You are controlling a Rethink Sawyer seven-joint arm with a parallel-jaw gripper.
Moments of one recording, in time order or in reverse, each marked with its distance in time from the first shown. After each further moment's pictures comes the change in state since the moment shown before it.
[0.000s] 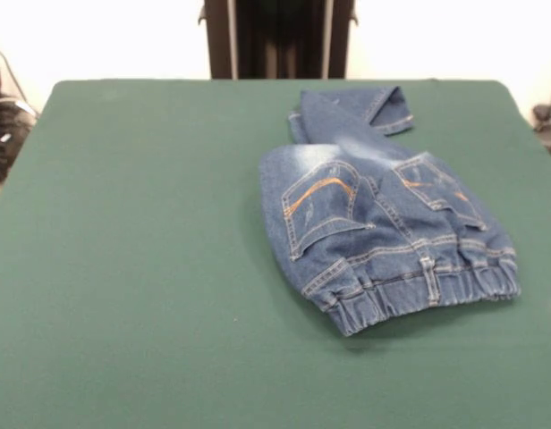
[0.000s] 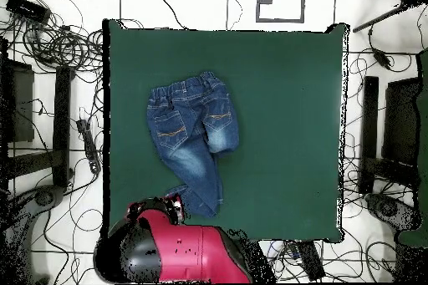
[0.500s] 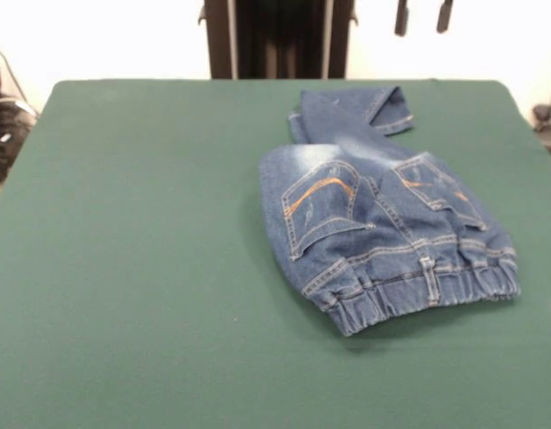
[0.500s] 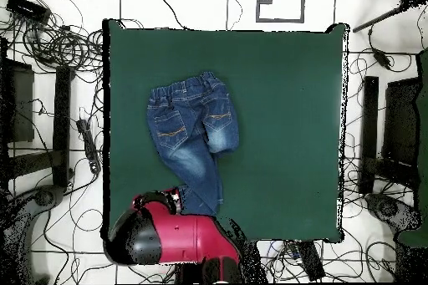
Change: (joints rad) arm 0.026 0.194 -0.002 -0.002 0.003 -0.196 0.000
